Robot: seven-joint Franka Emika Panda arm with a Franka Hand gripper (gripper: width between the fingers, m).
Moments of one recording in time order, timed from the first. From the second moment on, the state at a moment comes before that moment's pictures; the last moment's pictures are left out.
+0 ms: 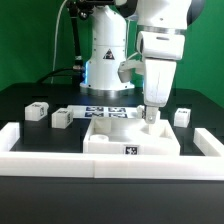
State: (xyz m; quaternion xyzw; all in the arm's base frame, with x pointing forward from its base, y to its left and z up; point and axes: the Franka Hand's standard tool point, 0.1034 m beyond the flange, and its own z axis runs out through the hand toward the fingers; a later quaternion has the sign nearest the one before) arm 0.507 0.052 0.050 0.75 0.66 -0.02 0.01
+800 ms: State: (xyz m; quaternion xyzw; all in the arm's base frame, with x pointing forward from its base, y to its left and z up) arm 0.463 0.047 0.020 0.73 0.68 0.00 0.00
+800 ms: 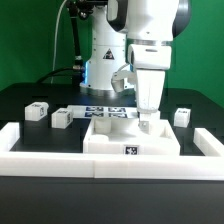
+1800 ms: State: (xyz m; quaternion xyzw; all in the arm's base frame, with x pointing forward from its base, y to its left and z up) arm 0.457 0.042 0.005 0.74 0.67 0.00 0.00
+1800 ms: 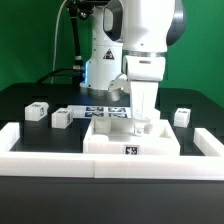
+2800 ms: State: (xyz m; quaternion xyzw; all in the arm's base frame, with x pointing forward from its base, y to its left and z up) arm 0.457 0.042 0.005 0.74 0.67 0.00 0.00
